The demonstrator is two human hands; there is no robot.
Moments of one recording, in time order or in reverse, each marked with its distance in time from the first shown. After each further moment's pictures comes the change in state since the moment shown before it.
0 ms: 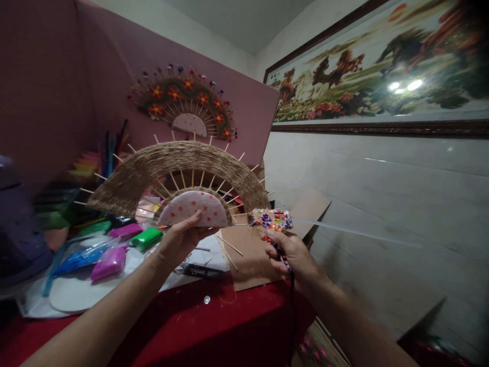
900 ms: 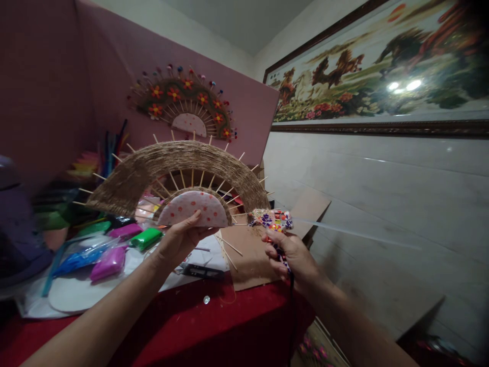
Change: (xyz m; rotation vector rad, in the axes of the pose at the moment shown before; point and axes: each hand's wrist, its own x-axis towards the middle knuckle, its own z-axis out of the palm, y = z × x) left_hand 0.001 -0.001 -0.002 -0.001 -0.016 -0.012; right_hand -0.001 0.000 0.002 0.017 0.016 0.017
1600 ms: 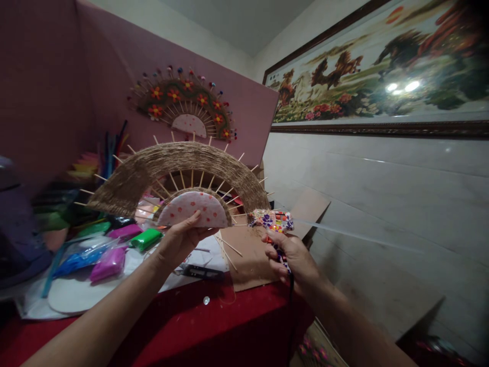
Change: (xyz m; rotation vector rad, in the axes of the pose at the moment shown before) left_hand 0.000 0.000 0.002 -0.011 0.016 -0.001; right_hand -0.002 0.000 0.001 0.039 0.005 -0.013
